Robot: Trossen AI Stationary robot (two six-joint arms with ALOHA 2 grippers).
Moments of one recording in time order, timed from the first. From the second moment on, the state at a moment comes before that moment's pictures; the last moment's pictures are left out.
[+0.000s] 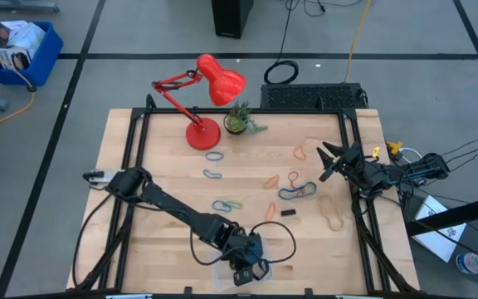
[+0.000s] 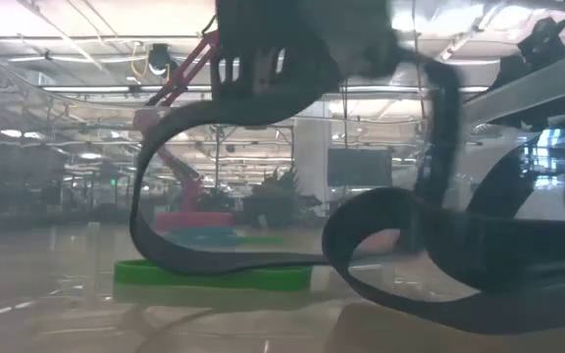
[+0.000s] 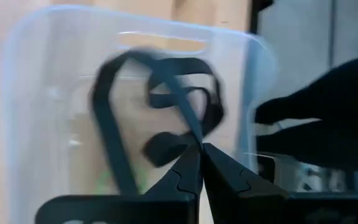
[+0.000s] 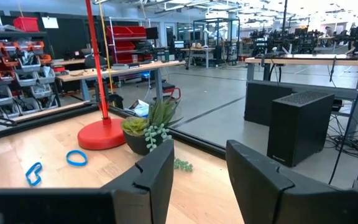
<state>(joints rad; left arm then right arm) -0.46 2.14 1.69 -0.49 0.15 -0.72 0.25 0.03 0.02 0.04 1.05 0.04</state>
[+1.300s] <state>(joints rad) -0.45 2.01 1.63 -0.46 0.10 -0.77 0.25 0.03 0.02 0.05 1.04 0.04</state>
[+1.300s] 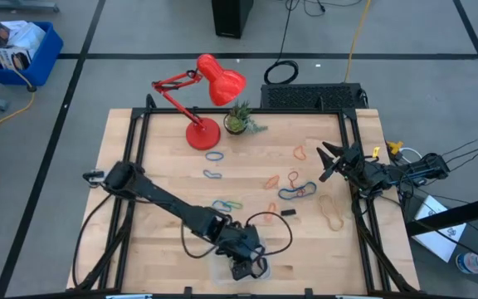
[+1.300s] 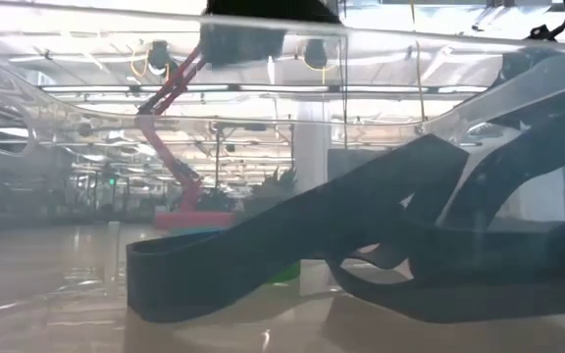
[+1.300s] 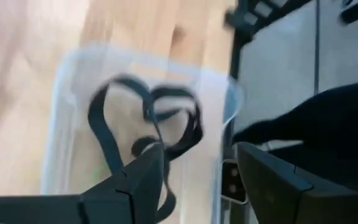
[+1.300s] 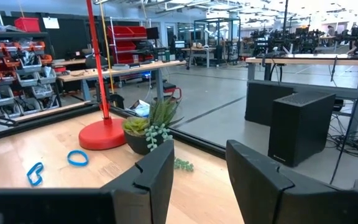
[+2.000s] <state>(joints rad) -0.47 1.35 1.53 -0.59 -0.24 -0.27 0.25 0.20 0.13 0.24 0.76 -0.34</state>
